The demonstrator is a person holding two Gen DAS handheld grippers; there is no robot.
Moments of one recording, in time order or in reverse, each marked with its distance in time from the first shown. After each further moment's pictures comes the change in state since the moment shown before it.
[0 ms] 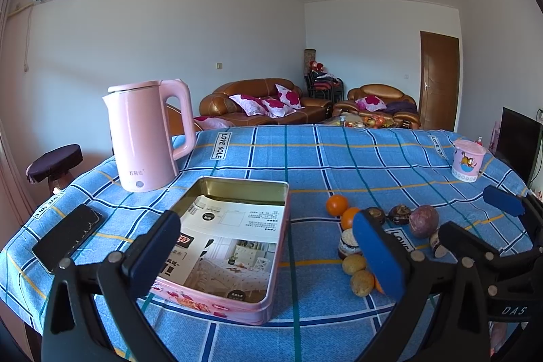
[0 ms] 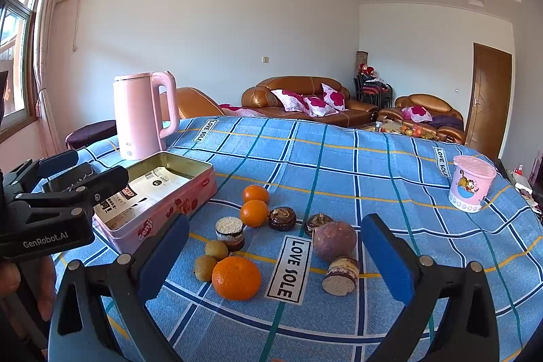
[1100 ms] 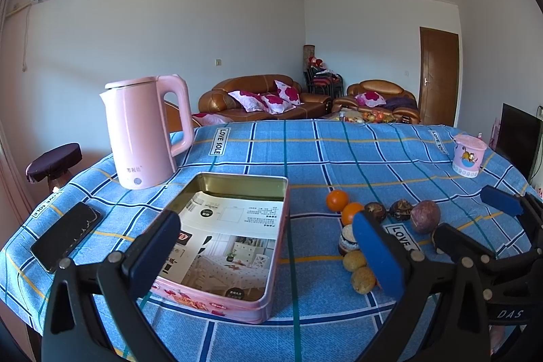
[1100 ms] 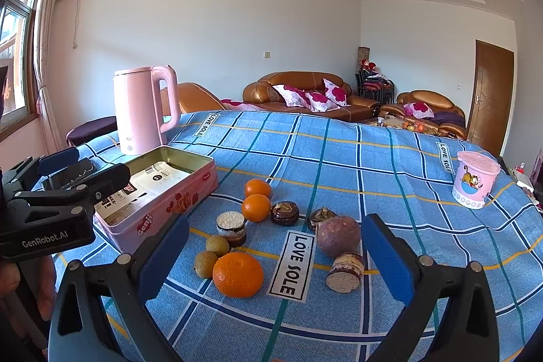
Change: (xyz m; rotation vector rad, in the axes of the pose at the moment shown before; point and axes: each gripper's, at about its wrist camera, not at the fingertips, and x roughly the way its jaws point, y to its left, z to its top) left arm 0.003 0.000 -0.007 0.004 0.014 0.003; right arm 0.006 0.003 -0.003 0.003 0.025 0.006
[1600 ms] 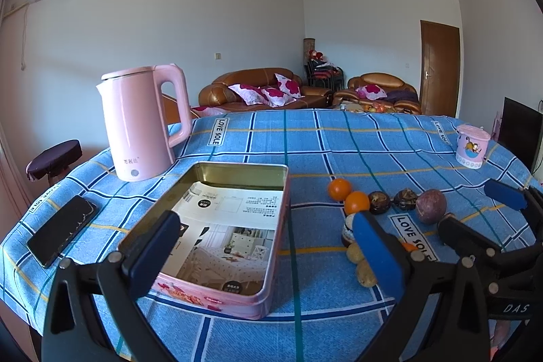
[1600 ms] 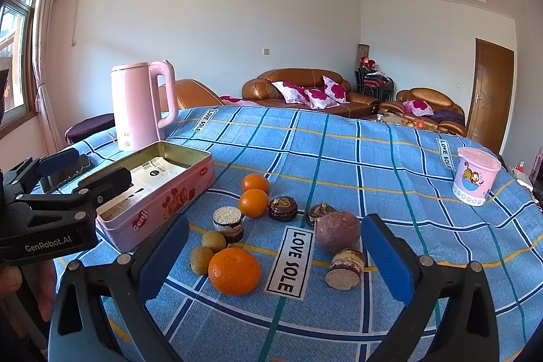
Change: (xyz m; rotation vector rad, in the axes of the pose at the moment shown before) left arm 0.013 -0.002 -0.008 0.008 0.037 0.006; right arm 0.007 -0.004 -0.004 0.001 0.020 -0.004
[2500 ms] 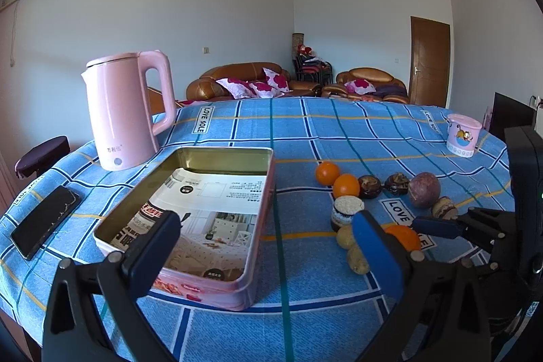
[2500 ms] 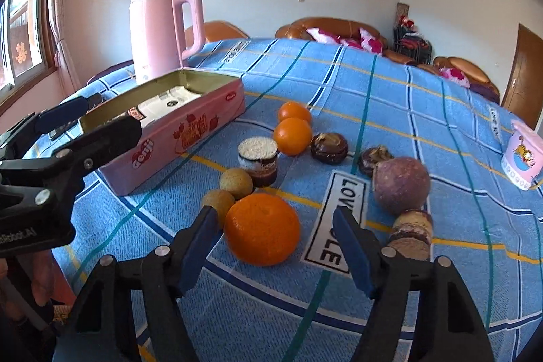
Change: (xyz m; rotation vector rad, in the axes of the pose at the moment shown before) left arm 0.008 -0.009 -0.014 0.011 0.021 -0.057; right arm 0.061 0.019 -0.026 -0.080 0.263 0.145
